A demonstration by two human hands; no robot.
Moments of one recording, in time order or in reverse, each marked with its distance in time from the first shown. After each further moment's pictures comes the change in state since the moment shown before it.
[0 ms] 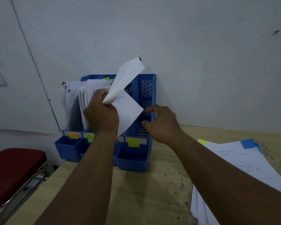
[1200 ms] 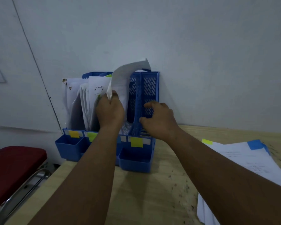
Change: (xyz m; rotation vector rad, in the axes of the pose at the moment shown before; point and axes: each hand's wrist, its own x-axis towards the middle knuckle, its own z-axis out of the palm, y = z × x) left_hand 0.006 0.009 0.016 -0.256 -0.267 -0.367; right_hand 0.020 -0.005 0.020 -0.023 0.008 -0.011
